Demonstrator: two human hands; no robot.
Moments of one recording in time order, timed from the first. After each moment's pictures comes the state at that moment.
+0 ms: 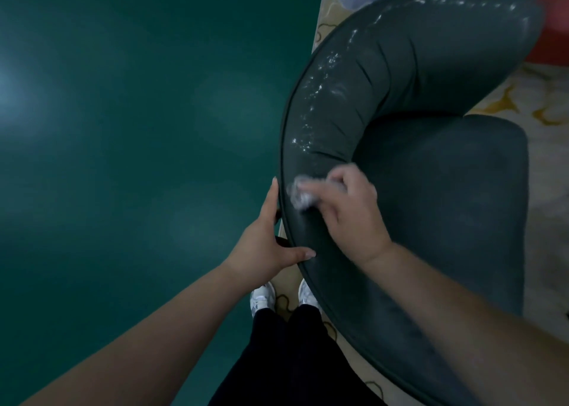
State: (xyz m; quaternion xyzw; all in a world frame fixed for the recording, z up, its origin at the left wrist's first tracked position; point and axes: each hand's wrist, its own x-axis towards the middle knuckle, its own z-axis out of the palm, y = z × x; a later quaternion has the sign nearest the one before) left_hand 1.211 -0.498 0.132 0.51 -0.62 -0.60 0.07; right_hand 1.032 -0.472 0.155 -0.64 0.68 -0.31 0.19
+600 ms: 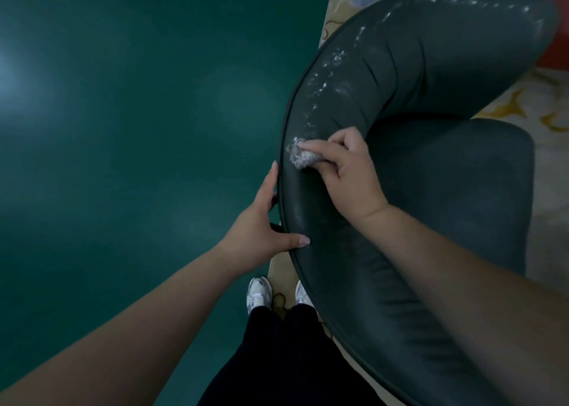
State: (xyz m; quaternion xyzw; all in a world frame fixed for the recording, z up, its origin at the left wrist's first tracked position) left_hand 1.208 -0.515 0.139 0.50 -0.60 -0.61 0.11; right_hand 1.020 -0.524 0.144 -0.60 0.68 -0.36 0.22
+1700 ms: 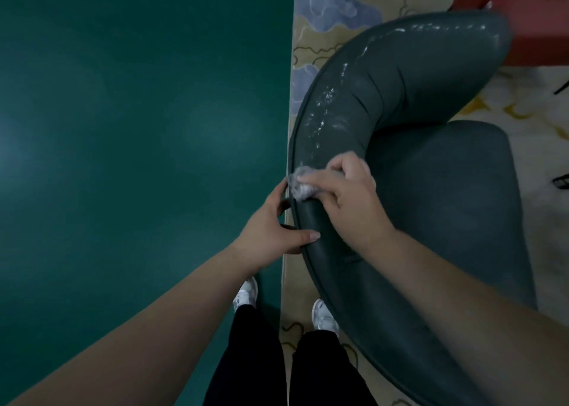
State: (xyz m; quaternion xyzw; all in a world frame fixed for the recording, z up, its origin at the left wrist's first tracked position) left_hand 1.199 -0.588 0.137 0.45 -0.53 -0.71 0.08; right_hand 1.041 -0.539 0.162 -0.59 0.73 -0.30 0.16
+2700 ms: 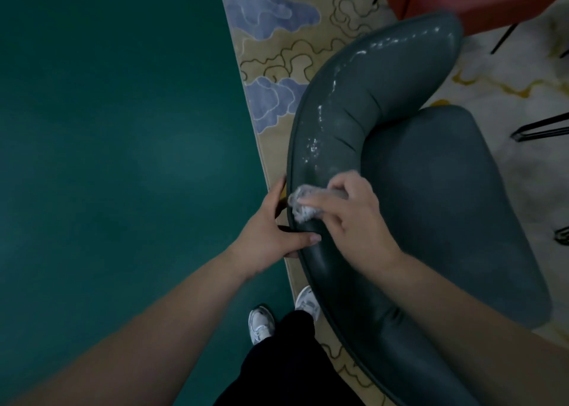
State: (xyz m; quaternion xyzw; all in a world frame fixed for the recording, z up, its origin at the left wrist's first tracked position) left_hand 1.158 -0.717 0.127 0.33 -0.60 -0.73 0.00; right_hand 1.031 -0.604 0.162 -0.51 0.80 -0.30 0.13
